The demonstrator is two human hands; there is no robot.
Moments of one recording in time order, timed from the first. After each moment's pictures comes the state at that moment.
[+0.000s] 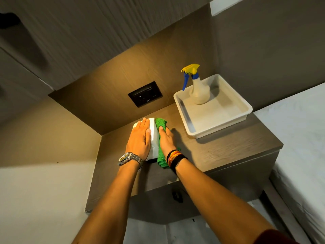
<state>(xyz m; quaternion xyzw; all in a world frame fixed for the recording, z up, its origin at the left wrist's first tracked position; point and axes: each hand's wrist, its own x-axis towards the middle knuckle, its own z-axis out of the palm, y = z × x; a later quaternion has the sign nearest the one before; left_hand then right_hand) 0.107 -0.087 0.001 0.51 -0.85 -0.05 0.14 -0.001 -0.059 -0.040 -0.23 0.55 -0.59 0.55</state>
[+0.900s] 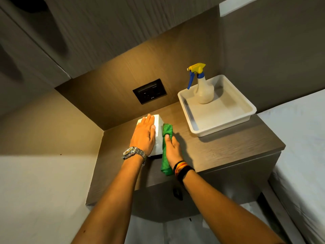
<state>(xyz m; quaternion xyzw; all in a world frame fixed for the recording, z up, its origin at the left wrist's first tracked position) 0.108 -0.089 -0.001 0.50 -0.85 -0.04 0.12 0.013 -0.023 -0.067 -0.26 0.55 -0.60 0.52</state>
